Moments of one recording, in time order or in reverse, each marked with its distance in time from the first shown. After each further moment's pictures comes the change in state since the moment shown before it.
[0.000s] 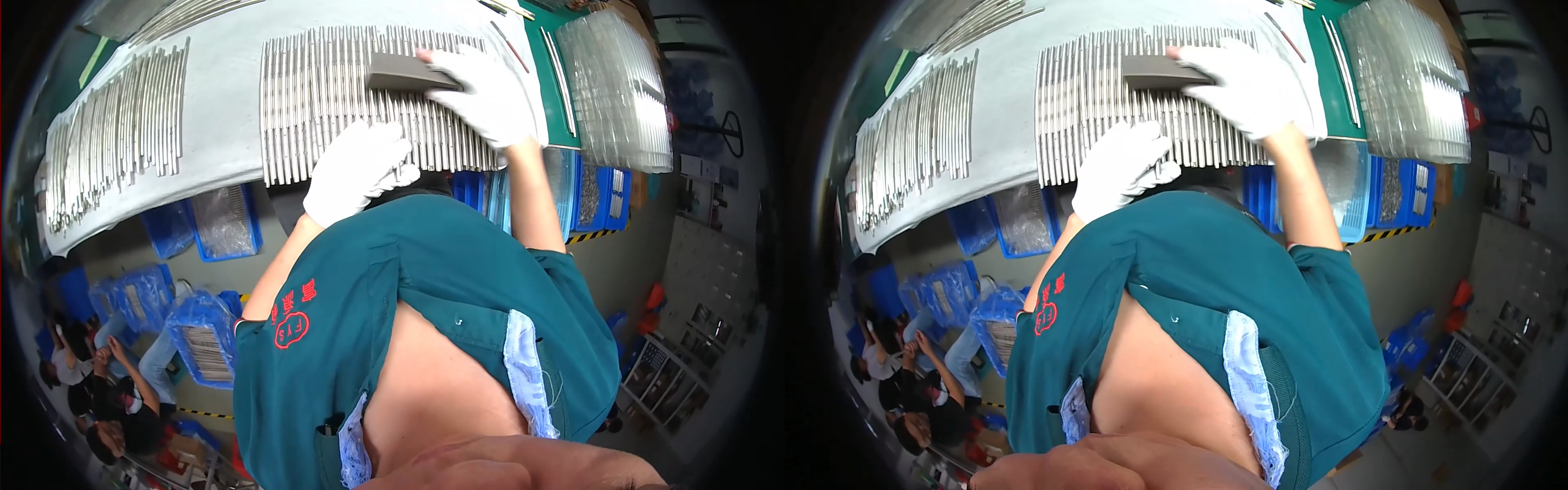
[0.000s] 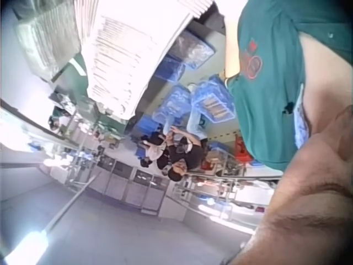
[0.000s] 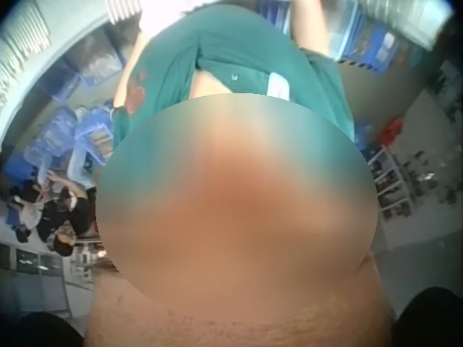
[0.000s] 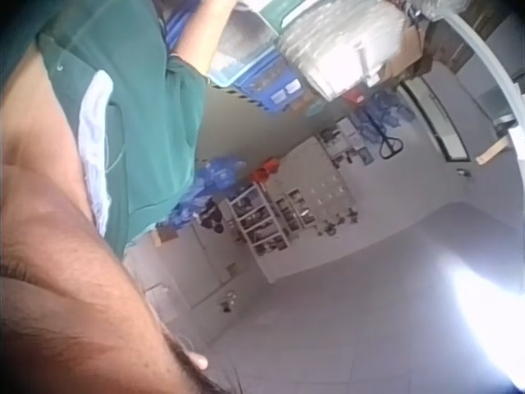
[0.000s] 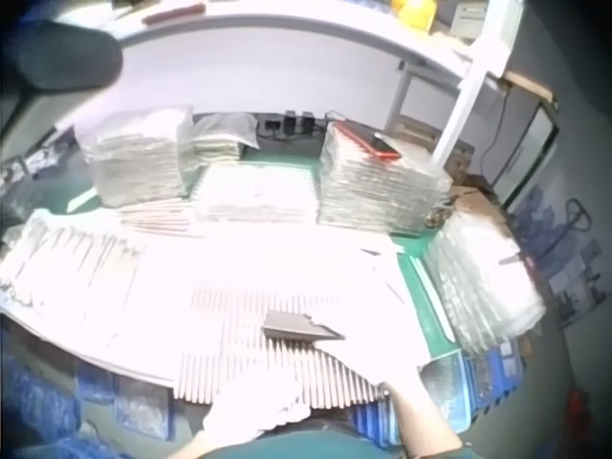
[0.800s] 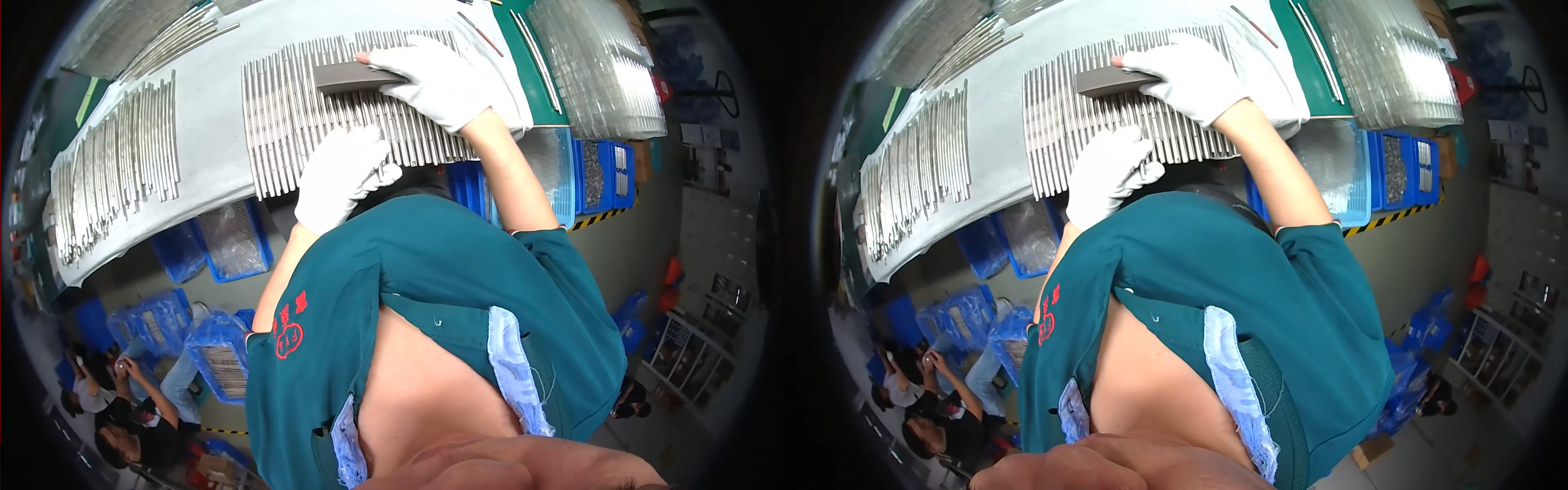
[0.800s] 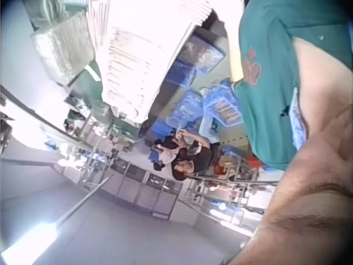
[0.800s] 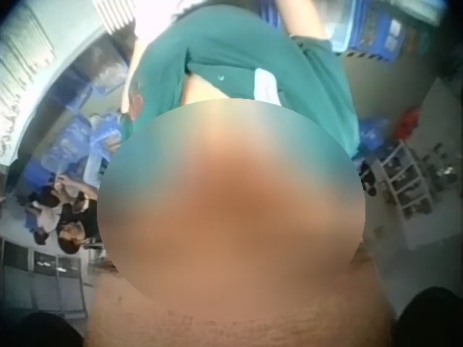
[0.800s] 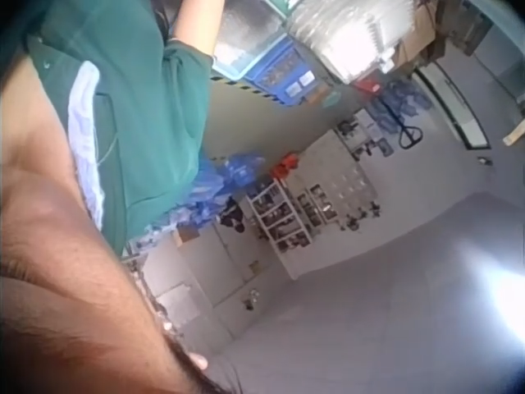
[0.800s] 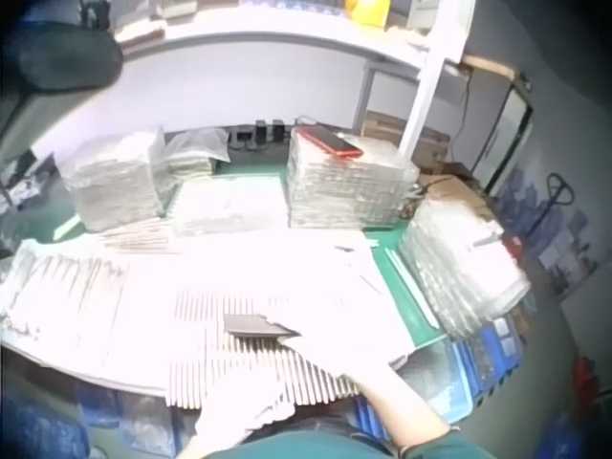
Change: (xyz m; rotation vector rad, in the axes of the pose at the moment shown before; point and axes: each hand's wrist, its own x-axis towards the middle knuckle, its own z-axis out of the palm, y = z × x) left_hand -0.002 -0.002 0.010 -0.006 0.088 0.048; right_hand 0.019 -0.019 0.005 -0.105 0.017 -0.114
